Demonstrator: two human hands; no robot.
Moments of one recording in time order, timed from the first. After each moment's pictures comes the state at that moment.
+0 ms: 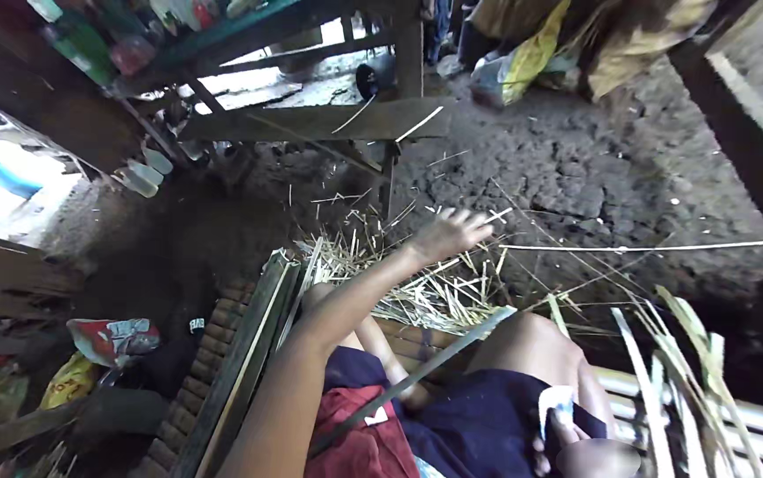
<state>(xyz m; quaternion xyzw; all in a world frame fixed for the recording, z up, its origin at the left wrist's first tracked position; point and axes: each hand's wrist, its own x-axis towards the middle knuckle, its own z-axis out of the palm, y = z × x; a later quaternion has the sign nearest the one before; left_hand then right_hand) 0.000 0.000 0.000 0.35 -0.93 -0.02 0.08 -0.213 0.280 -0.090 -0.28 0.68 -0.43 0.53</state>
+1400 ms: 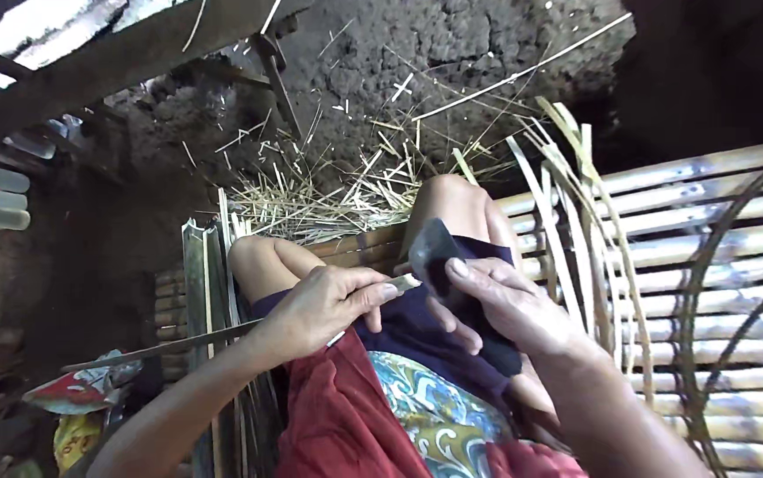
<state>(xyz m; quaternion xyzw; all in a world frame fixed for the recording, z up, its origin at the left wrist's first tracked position) 0.053 0.190 0.069 0.40 -0.68 -0.62 0.05 -0.187 0.253 0.022 -0.42 0.36 -0.39 0.74</state>
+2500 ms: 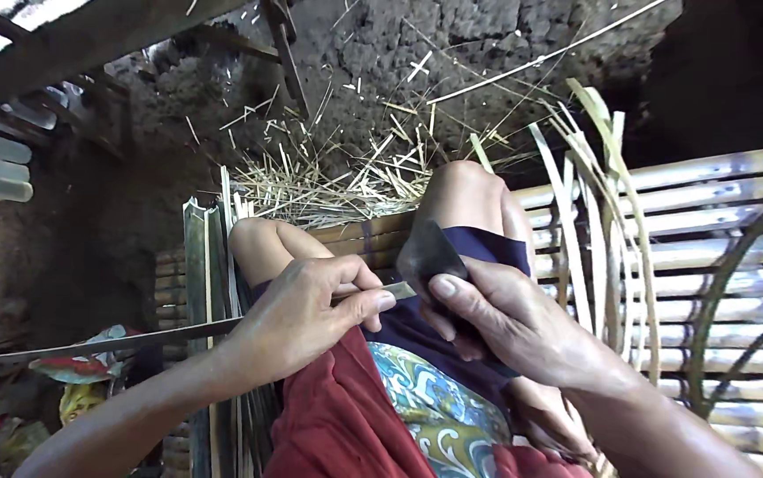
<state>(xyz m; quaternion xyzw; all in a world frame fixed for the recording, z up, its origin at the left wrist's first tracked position) 0.063 0.203 0.099 0.43 -0.70 -0.56 0.09 -0.174 0.252 0.043 -0.59 0.38 -0.35 0.62</state>
